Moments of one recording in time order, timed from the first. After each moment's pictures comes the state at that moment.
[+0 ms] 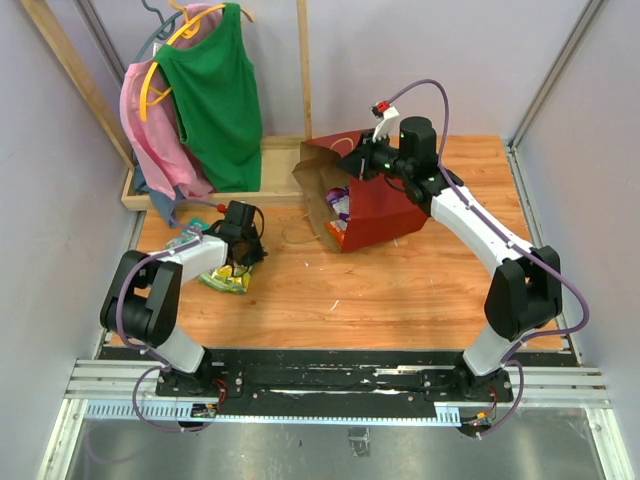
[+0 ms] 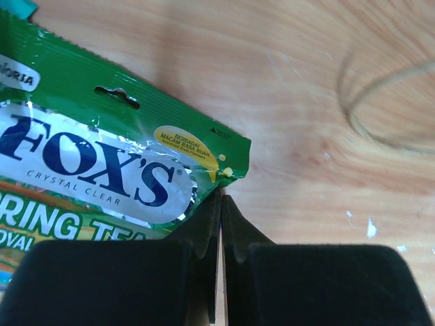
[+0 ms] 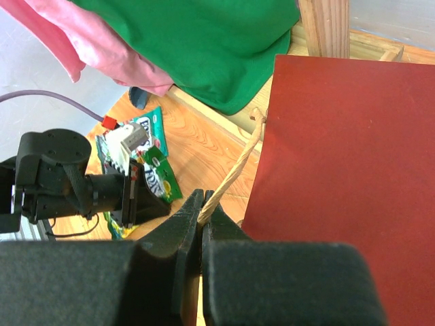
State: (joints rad) left arm -0.31 1.56 0.78 -0.20 -0.09 -0.60; right arm 0.42 1.66 1.43 0.00 -0.51 0.30
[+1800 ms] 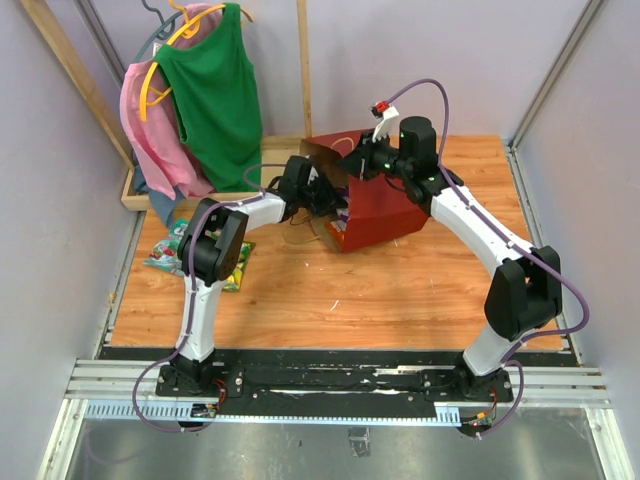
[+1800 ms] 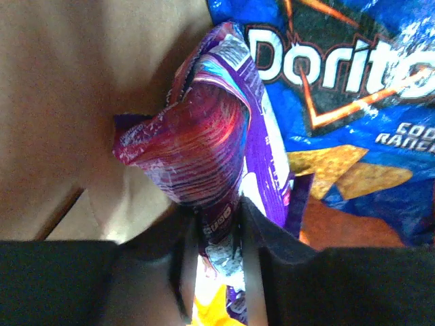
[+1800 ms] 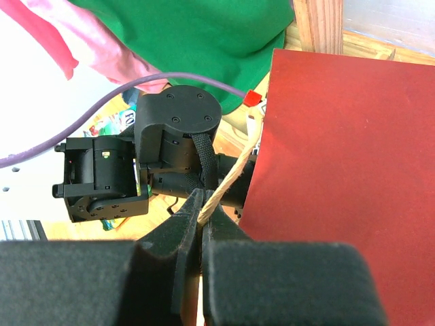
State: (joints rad) left arm -0.46 2.18 1.48 0.08 0.34 -0.91; right arm 0.43 1.66 1.43 -0.01 -0.50 0.28
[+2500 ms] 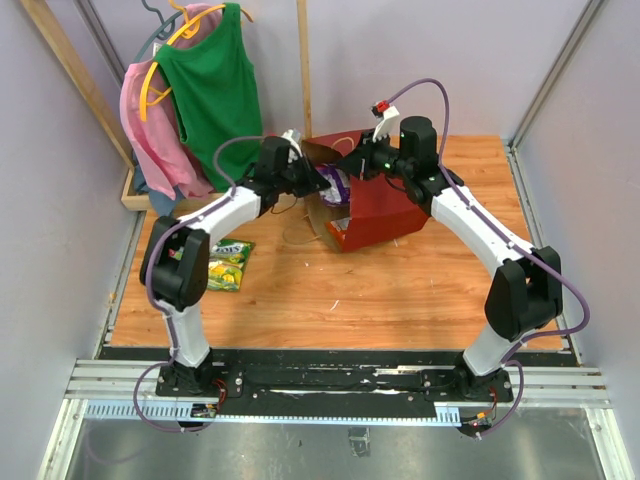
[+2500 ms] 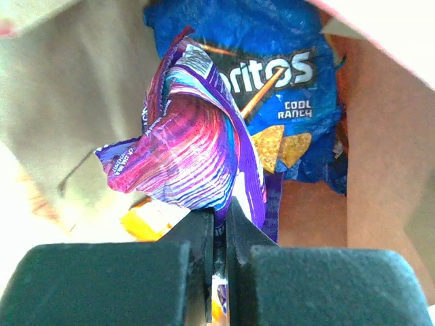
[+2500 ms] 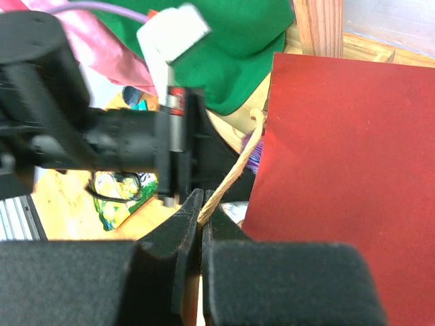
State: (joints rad) left arm -0.43 1.92 1.41 0.02 0.30 -0.73; right arm 0.43 1.65 1.43 -0.01 -0.50 0.28
